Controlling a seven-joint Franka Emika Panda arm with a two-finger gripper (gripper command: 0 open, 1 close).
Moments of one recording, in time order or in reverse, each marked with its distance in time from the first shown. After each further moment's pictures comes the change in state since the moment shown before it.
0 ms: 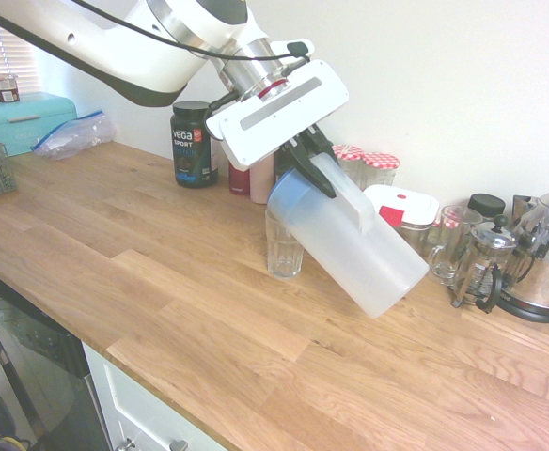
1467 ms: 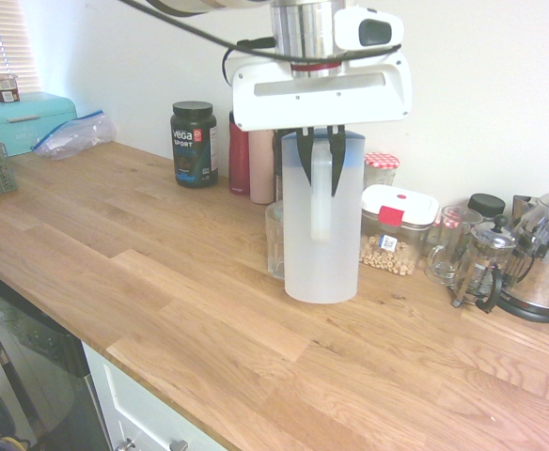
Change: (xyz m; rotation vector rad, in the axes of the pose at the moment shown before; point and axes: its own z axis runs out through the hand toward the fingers) arm -0.095 0.082 0.045 0.745 0.046 0.796
